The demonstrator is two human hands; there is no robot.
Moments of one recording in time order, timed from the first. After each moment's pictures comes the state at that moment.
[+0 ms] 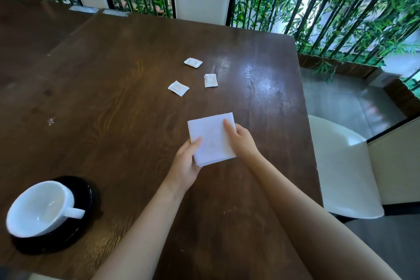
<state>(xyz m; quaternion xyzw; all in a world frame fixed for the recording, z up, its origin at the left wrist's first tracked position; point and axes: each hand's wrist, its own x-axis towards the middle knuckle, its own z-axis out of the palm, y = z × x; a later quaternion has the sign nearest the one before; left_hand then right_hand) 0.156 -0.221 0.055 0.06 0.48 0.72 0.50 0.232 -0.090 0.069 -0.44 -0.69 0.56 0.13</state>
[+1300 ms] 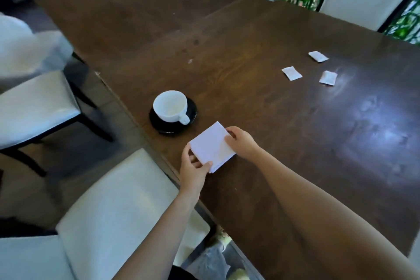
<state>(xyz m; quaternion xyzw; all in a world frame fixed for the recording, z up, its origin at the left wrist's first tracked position) 0.244 -0.413 0.022 -0.19 0.75 0.63 0.11 0.185 -0.252 0.016 -0.09 -0.89 0.42 -0.14</state>
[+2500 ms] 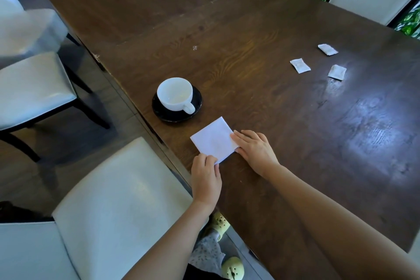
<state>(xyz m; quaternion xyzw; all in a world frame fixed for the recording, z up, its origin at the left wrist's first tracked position) 0.276 -0.403 -0.014 0.03 0.95 0.31 -0.05 0.229 -0.238 -0.008 0.09 -0.99 0.08 -0.07</state>
